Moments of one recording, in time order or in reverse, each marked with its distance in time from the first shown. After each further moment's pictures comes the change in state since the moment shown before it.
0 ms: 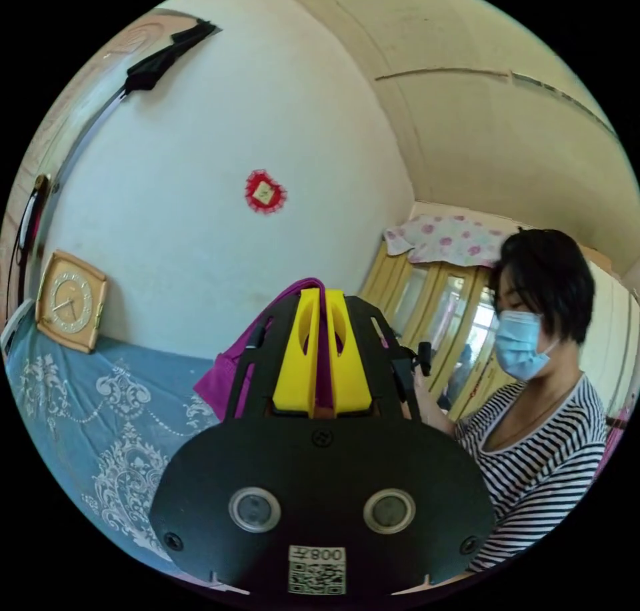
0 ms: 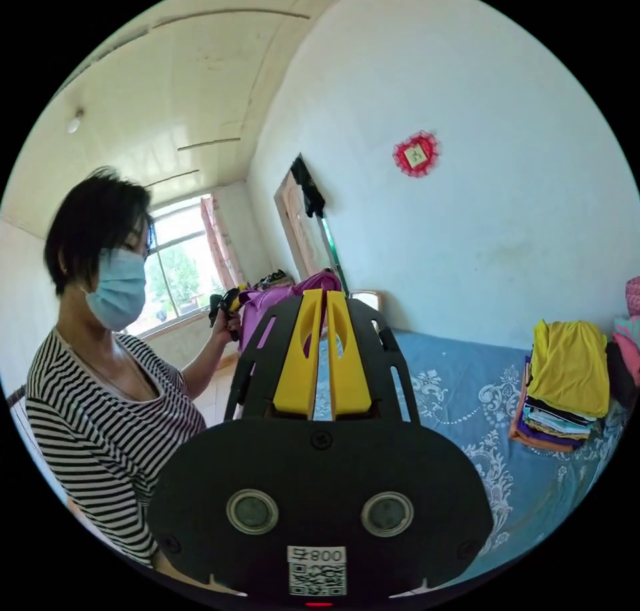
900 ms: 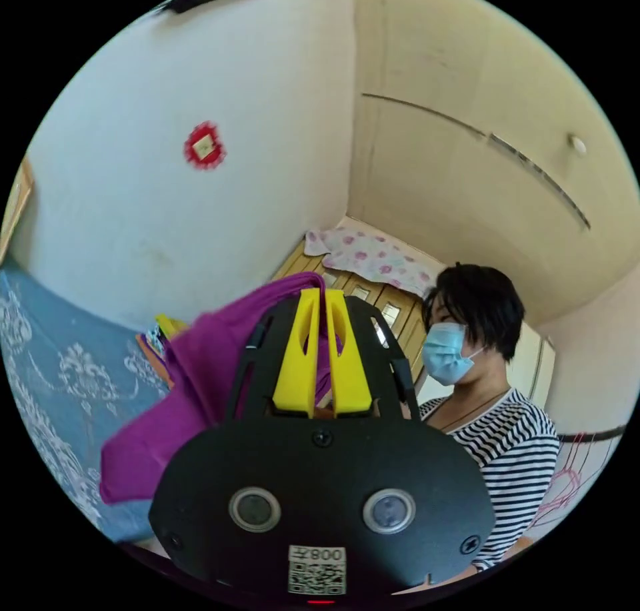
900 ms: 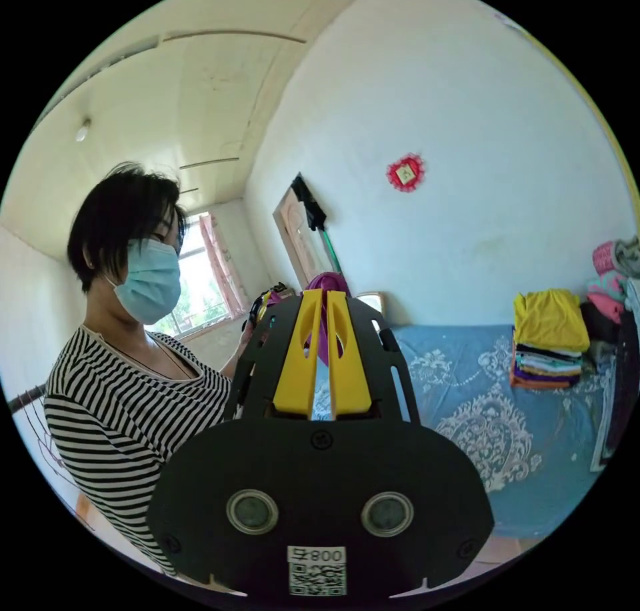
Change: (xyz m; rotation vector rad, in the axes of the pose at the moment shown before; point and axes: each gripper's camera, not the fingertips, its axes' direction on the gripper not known) left arm 0.136 -0.035 0.076 0.016 0.448 -0.220; right arm -0.074 0.031 -0.411 0.102 0.037 0.026
